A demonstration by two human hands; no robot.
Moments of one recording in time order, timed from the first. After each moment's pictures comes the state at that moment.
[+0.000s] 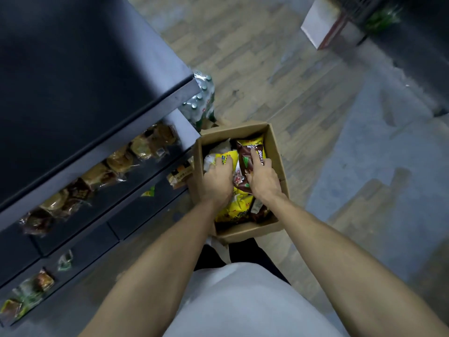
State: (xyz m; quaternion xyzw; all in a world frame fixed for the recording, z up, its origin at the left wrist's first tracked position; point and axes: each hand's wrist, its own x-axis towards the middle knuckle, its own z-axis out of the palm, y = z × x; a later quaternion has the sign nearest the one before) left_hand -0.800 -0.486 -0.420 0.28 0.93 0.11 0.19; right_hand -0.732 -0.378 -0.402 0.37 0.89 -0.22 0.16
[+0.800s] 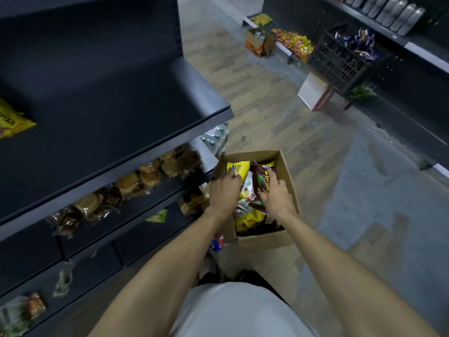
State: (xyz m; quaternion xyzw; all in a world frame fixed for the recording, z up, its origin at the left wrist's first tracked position) left_hand -0.779 -0.571 -0.328 0.37 0.93 0.08 0.03; right_hand -0.694 -0.443 -0.335 0.37 0.90 -0.23 0.07
